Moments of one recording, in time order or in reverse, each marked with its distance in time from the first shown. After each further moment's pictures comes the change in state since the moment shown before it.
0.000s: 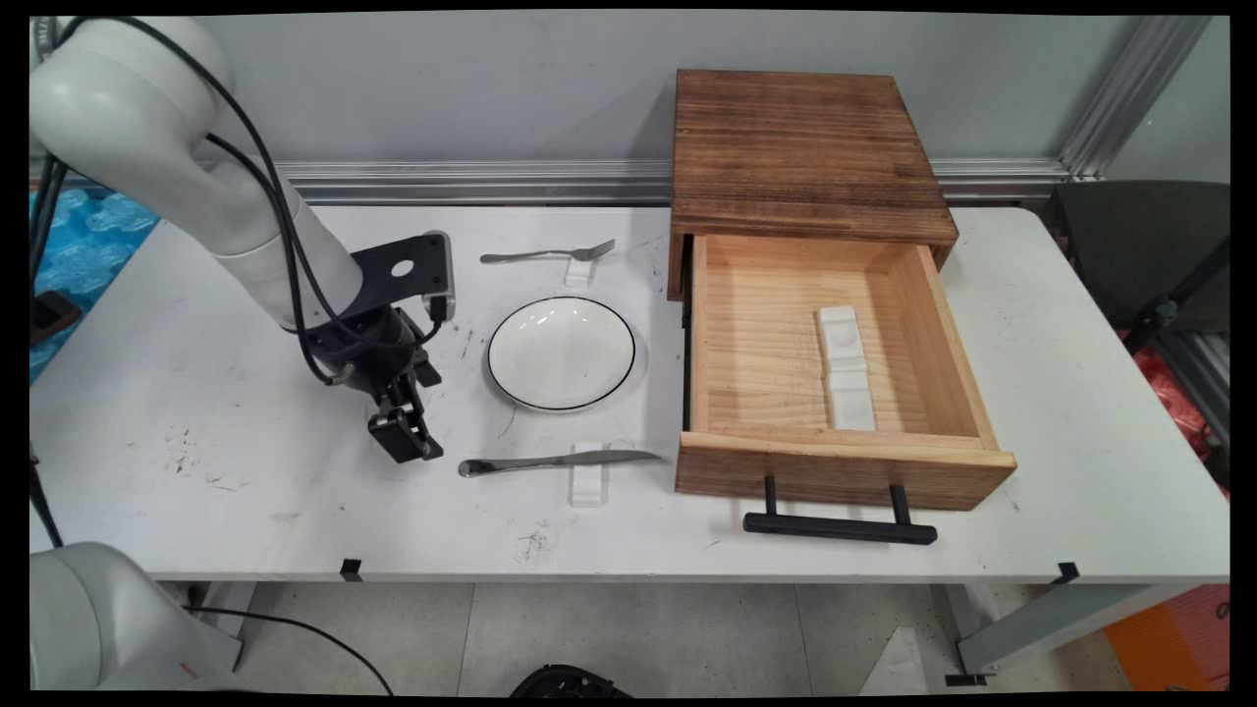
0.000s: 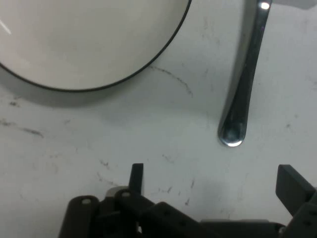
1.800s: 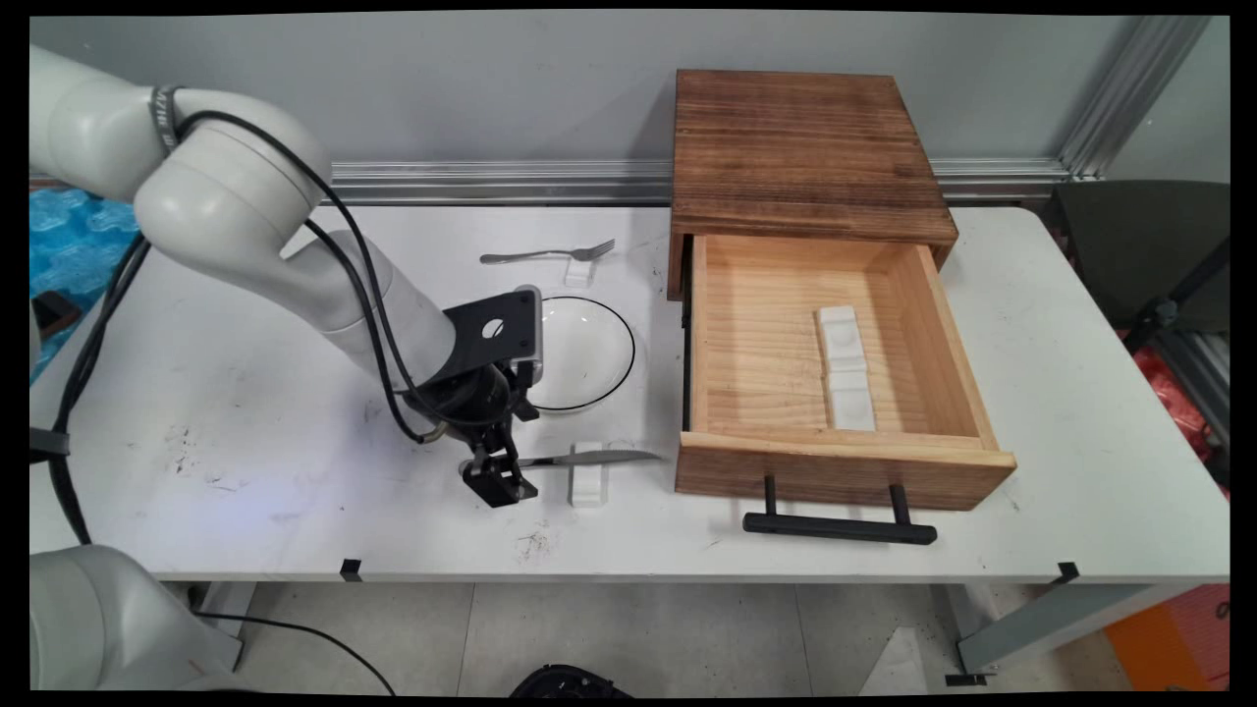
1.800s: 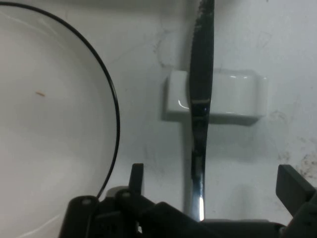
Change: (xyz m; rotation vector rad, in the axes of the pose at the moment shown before) arm 0.048 0.044 0.049 -0.009 0.152 0.133
